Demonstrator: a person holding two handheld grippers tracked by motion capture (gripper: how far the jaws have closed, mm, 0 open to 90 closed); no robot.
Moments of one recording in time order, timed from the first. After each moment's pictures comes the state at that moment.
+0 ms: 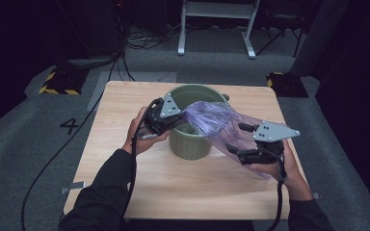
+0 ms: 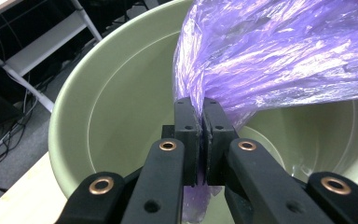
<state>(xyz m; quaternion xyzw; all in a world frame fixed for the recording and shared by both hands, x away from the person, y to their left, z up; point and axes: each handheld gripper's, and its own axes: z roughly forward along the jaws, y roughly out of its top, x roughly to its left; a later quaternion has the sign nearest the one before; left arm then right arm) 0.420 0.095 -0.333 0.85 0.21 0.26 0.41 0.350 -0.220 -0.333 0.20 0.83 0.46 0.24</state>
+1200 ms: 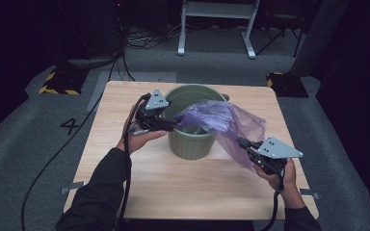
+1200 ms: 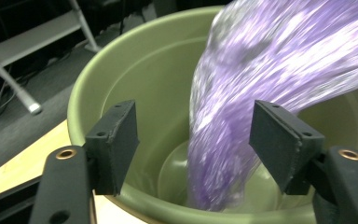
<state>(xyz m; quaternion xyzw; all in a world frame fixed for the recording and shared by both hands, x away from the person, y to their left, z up) 0.428 0.121 -0.333 0.81 0.25 0.21 0.49 0.337 -0.236 -0.367 0.21 0.79 0.47 0.33</state>
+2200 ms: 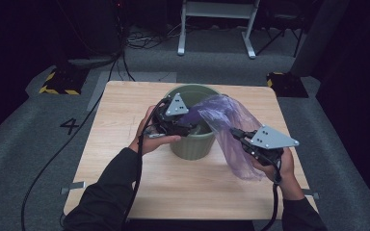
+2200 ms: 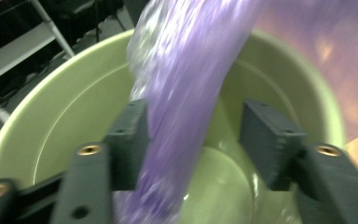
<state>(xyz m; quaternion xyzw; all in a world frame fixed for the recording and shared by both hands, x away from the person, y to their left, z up) 0.417 0.079 -0.326 0.84 0.18 0.20 0.47 0.341 -0.208 -0.325 0.18 0.81 0.46 0.34</state>
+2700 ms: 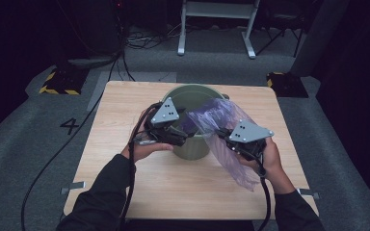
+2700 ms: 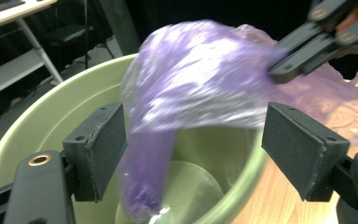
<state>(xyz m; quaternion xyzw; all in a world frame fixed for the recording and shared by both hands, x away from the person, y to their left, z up) 0.391 0.091 -0.320 0.82 0.15 0.20 0.51 0.355 -0.169 -0.322 0.15 0.84 0.41 0.31</state>
